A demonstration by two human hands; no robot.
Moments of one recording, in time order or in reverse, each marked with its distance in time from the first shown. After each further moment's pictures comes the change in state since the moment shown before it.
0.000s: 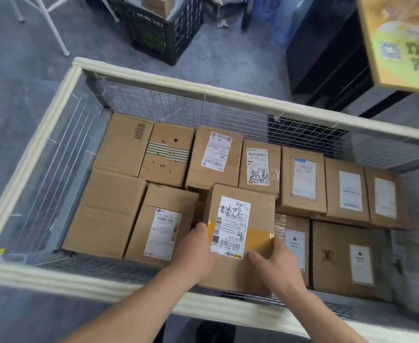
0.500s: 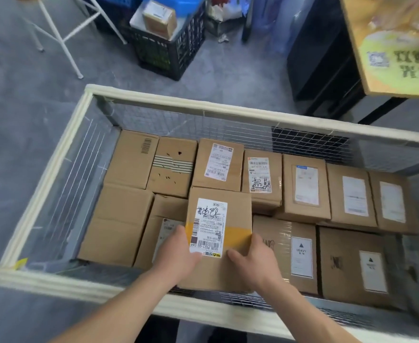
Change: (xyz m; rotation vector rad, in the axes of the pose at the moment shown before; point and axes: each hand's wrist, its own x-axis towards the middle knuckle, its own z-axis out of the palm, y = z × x) left_hand -0.012 -0.006 -0.043 -0.006 0.074 -0.156; right_hand 0.002 -0.038 0.015 -0.022 -0.081 -0.087
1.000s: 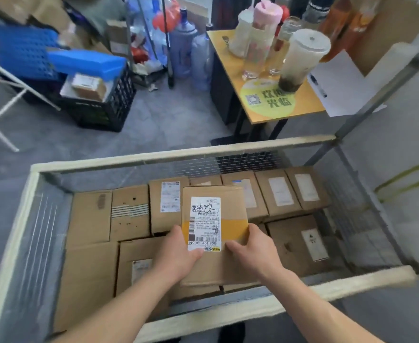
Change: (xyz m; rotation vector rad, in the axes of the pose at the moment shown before) left_hand -0.062 0.123 -0.046 0.036 -0.018 0.309; right_hand -0.077 -0.001 -0.124 0.196 0.278 0.094
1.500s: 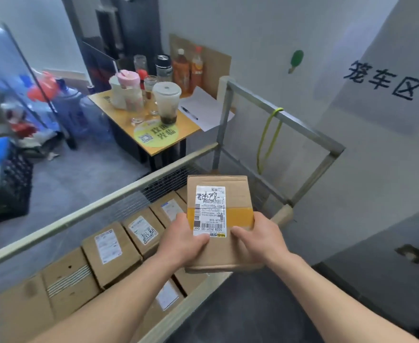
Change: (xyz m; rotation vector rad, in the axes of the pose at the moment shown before) left_hand -0.113 0.153 0.018 0.182 -0.163 0.555; right_hand -0.165 0.067 -0.135 0.220 0.446 0.235
